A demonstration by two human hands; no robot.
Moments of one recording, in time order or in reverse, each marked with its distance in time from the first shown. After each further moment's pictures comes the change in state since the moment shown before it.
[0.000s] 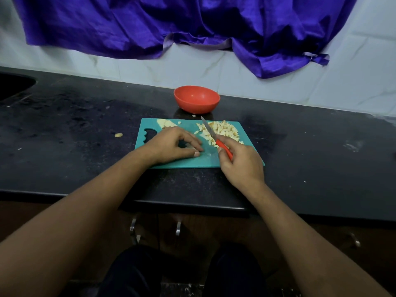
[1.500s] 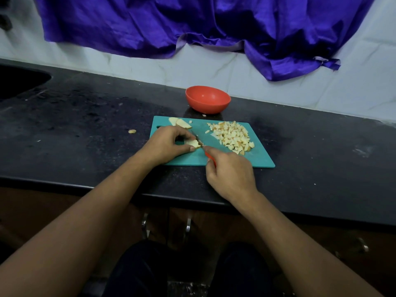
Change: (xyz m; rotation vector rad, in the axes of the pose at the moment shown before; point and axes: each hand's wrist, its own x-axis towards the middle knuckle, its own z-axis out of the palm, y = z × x) left_hand -0.029 -0.017 -0.007 -0.027 0.211 -0.193; right_hand -0.022 -0.062 0.007 -0.216 -0.181 -0.142
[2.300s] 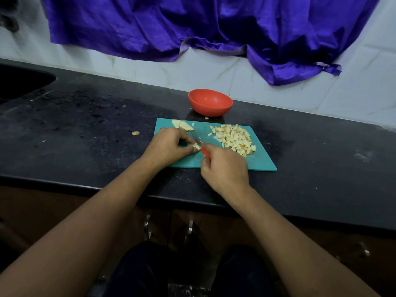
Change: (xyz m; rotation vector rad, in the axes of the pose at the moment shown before) left_hand -0.002 -0.002 0.003 0.124 0.136 0.024; right_hand 0.015 -0.022 -0.001 0.011 0.011 0.043
